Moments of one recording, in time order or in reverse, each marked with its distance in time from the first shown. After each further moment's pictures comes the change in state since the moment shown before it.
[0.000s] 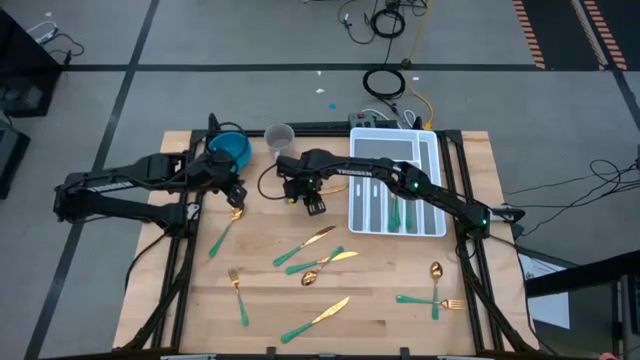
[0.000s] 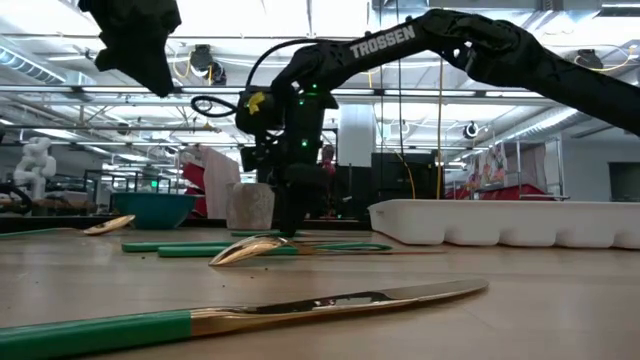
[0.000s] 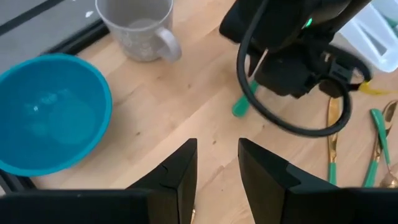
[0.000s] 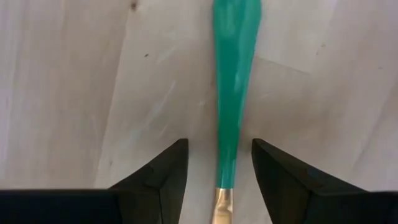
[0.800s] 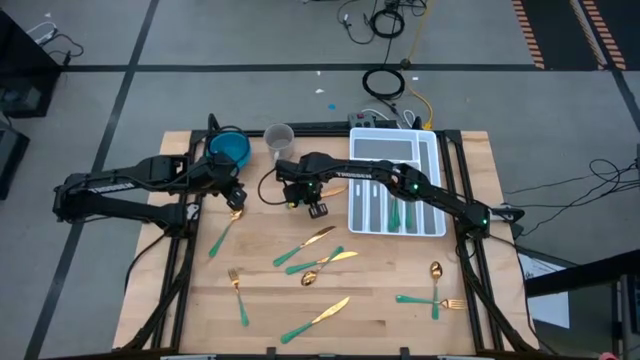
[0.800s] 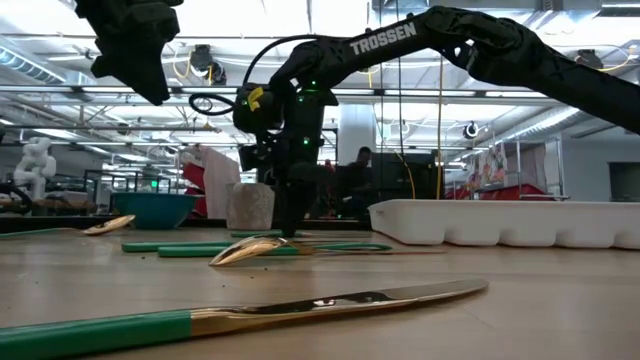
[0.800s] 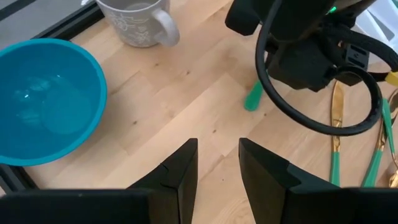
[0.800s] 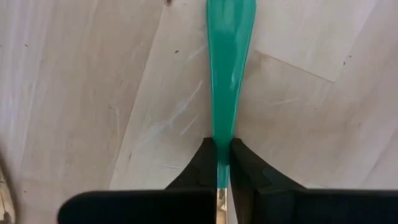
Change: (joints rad) left arm 0.000 -0.003 -0.027 -0.003 0.023 -0.007; right arm 0.021 0.049 -0.008 -0.019 0.018 -0.067
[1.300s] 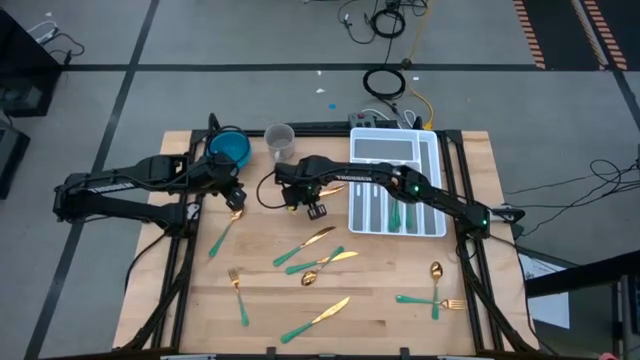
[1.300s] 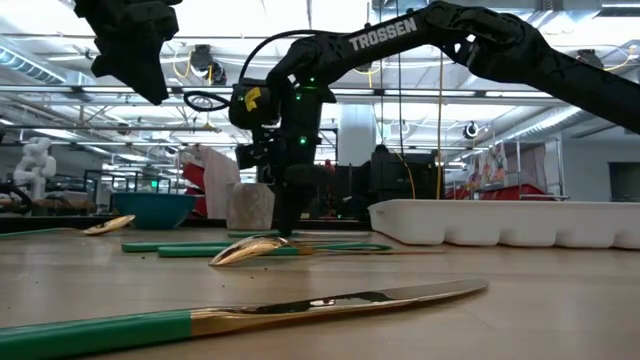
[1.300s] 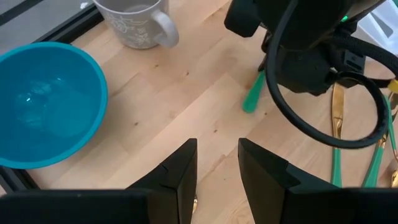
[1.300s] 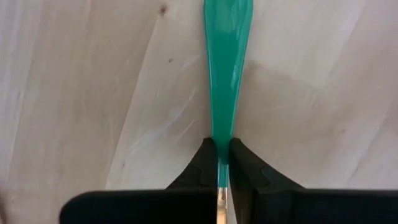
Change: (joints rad) left arm 0.000 -0.008 0.000 -0.004 0.000 0.024; right arm 0.022 -0.072 -0.002 0.034 0.045 0.011
